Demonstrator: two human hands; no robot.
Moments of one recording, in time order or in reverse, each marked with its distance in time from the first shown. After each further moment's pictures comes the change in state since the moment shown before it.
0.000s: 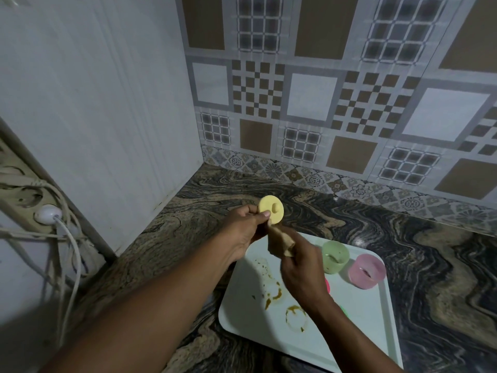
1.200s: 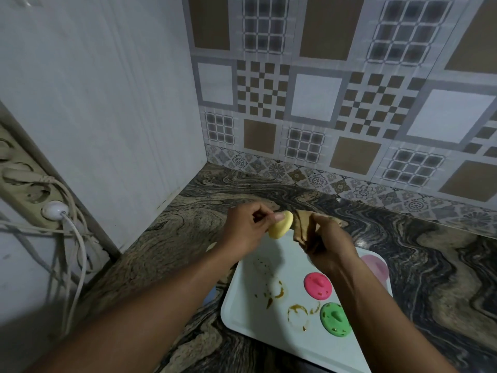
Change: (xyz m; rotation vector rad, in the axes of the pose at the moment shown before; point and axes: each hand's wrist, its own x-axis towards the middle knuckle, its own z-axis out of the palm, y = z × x) left_hand -0.009 -0.008 -0.017 0.586 -0.017 0.611; right_hand 0.061 0.001 -0.032 0.890 0.092 0.993
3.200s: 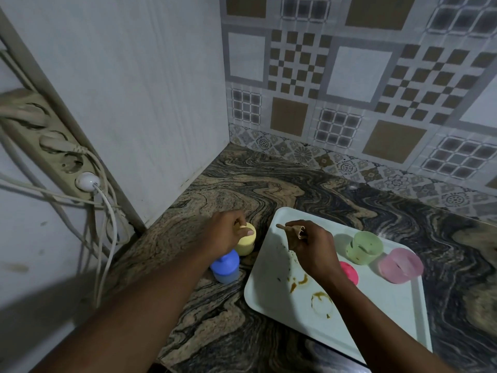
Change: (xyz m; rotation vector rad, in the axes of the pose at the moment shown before) left_hand -0.030 -0.082 -0.078 0.478 -0.060 -0.160; right_hand 0.006 0.084 0.010 -1.178 -0.144 -0.800
